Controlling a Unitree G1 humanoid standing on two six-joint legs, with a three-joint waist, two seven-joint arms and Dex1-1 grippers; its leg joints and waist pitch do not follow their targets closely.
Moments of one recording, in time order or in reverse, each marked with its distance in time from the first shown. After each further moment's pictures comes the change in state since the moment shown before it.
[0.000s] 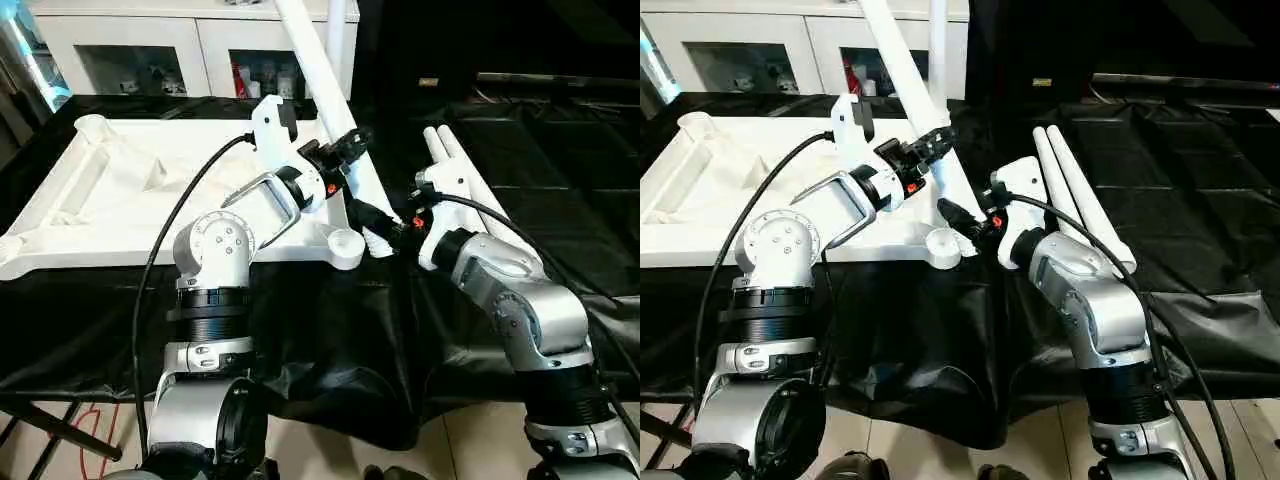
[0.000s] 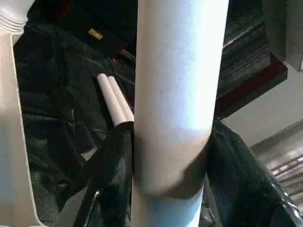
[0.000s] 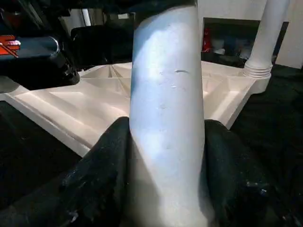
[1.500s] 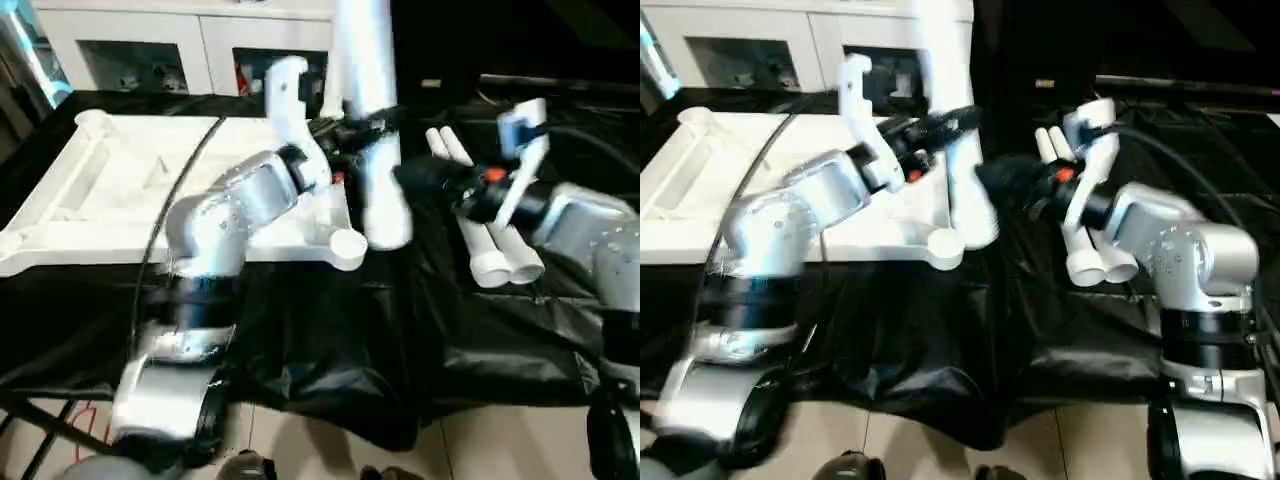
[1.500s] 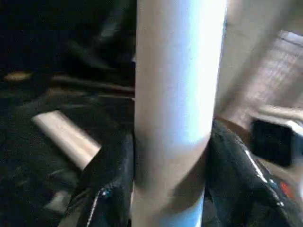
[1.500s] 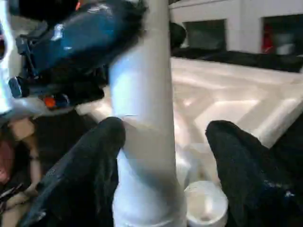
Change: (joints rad) left arm -0.005 0.213 -0.227 -0.080 0.025 -0.075 -0.468; right arm -0.171 -0.266 -0.171 0.076 0.334 0.316 0.337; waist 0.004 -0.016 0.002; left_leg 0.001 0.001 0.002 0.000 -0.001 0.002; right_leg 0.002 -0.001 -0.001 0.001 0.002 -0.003
